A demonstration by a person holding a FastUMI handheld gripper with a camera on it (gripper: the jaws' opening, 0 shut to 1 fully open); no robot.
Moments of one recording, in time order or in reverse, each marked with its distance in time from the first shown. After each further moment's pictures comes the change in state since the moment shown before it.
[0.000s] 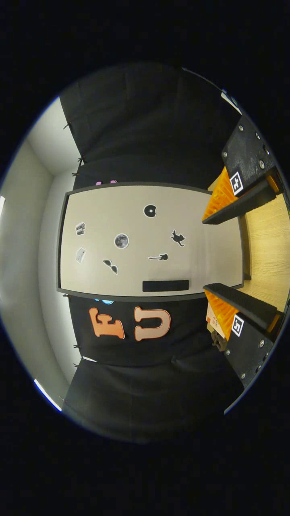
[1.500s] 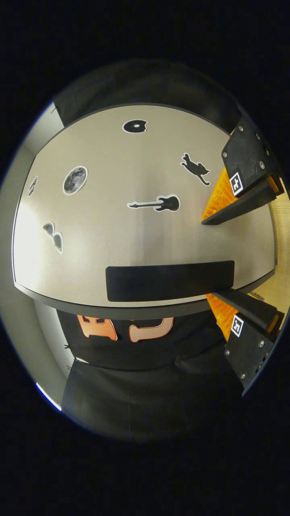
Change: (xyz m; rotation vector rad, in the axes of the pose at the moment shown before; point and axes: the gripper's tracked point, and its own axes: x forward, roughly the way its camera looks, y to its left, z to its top) arm 0.238 0.088 -0.026 0.022 0.003 0.114
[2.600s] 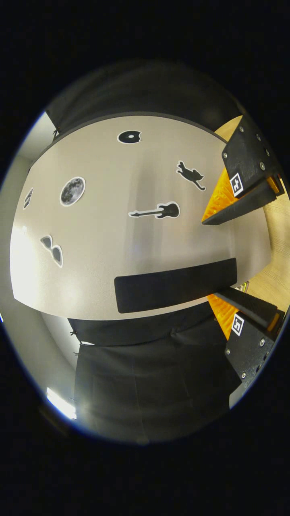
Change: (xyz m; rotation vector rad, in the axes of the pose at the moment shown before) arm -0.018 -0.004 0.005 0.048 0.060 0.184
